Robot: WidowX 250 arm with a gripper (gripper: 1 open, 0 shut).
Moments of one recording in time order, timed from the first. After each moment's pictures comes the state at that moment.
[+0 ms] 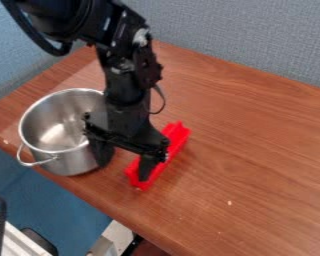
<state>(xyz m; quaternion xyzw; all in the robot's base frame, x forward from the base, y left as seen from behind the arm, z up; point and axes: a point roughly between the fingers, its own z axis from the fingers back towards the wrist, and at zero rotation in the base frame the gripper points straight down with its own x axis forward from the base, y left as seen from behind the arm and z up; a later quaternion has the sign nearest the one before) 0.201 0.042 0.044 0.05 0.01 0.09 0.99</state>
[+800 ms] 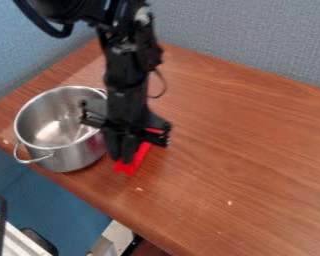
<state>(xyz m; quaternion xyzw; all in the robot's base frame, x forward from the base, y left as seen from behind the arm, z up) 0.202 0.029 0.071 0.06 0.01 0.14 0.99</state>
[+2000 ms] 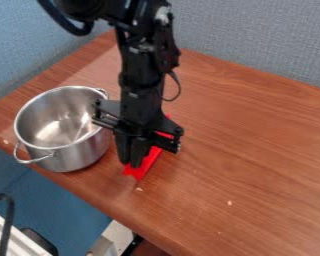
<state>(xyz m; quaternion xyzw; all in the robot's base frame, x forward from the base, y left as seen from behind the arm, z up) 0.208 0.024 0.060 0.06 0.05 0.09 0.99</state>
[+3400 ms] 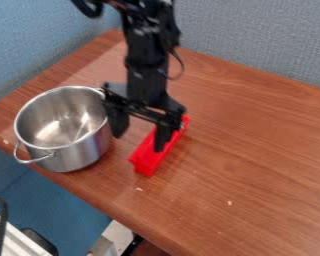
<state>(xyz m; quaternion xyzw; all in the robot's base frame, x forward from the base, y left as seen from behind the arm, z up) 0.234 0.041 0.076 0.03 0.02 0.07 1.00</state>
